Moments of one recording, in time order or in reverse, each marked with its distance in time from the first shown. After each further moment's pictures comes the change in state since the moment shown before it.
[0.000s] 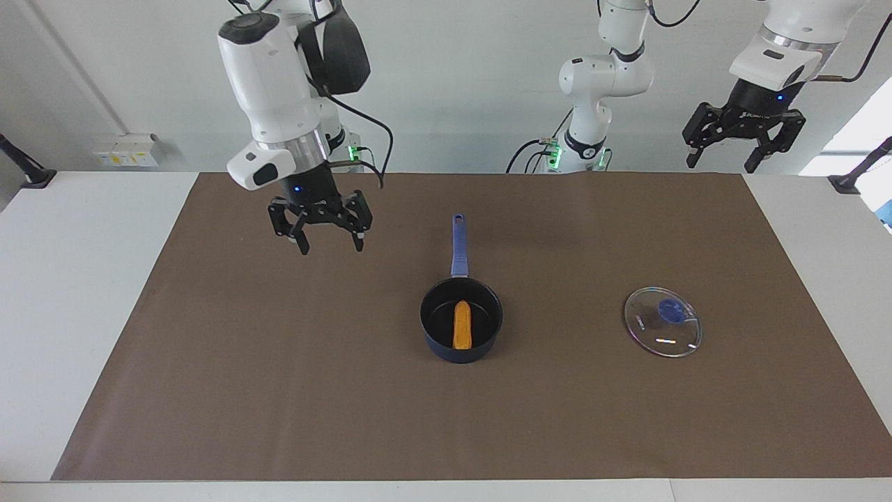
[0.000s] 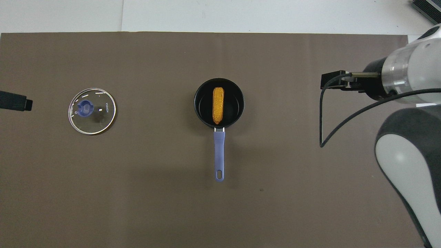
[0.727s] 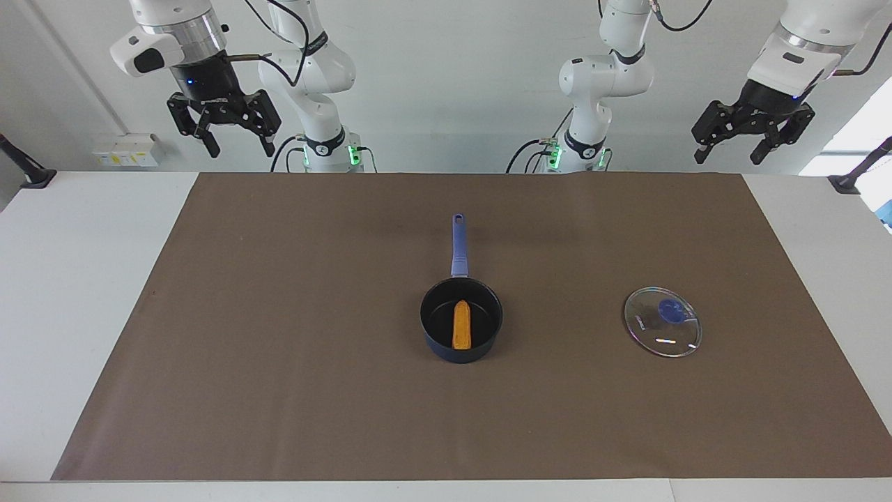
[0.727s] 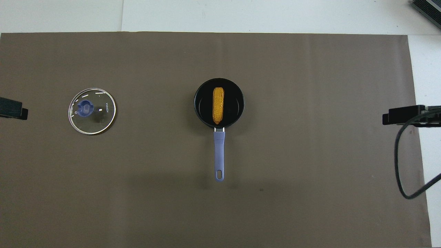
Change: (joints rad) left arm 0.004 -0.012 0.011 -0.007 0.013 -0.084 -0.095; right arm -0.140 -0.149 -0.007 -0.001 0.000 -0.283 -0.150
